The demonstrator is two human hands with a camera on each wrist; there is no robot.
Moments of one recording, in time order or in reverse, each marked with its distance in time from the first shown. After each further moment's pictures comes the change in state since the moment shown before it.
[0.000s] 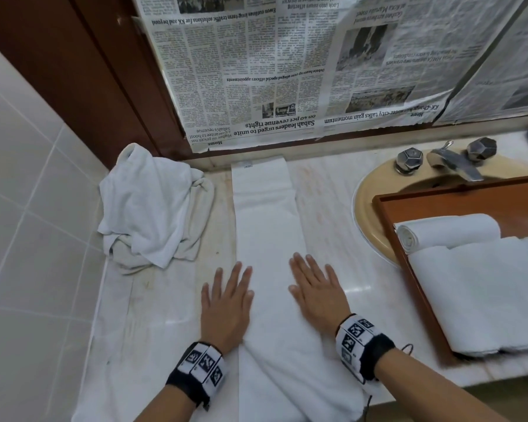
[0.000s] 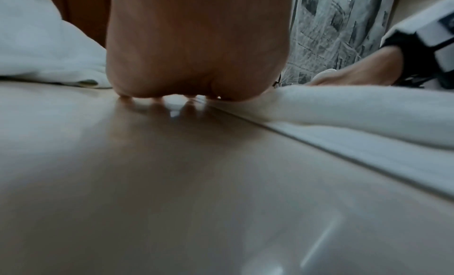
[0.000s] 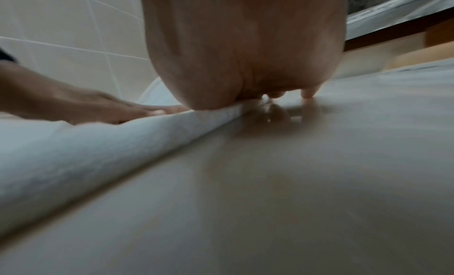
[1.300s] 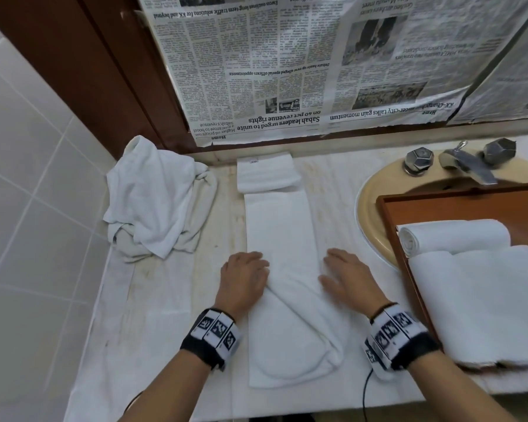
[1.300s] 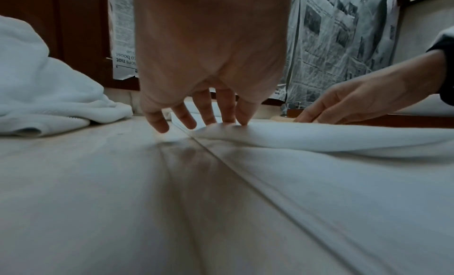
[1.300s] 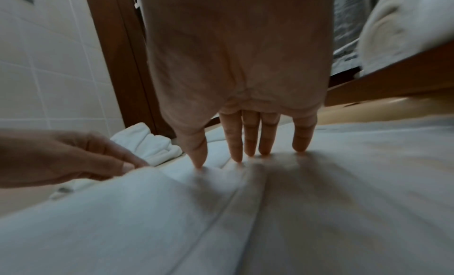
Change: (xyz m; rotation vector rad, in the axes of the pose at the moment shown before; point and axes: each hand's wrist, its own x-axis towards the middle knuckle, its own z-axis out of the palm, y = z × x) left_hand 0.042 0.044 -0.022 -0.247 0.126 0.085; right_hand -0.002 0.071 -0.051 0.267 0.026 0.030
